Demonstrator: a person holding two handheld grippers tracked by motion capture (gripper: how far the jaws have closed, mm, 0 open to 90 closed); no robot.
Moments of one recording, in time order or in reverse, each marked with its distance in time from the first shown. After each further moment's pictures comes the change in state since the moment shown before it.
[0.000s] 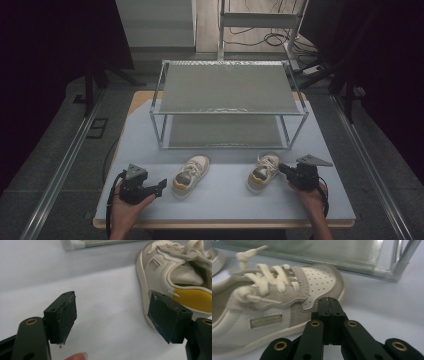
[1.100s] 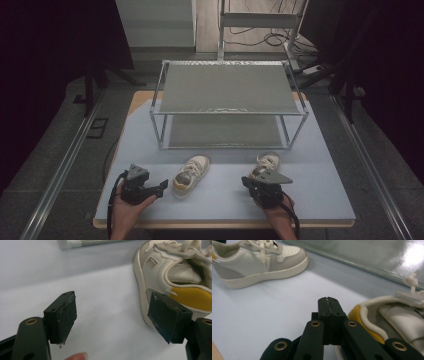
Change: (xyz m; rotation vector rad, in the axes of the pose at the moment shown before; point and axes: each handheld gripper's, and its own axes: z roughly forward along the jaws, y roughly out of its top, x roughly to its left) left arm -0.001 -0.001 0.002 0.004 -0.015 0.006; right arm 0.128 0.002 0.002 -0.036 0.134 -0.193
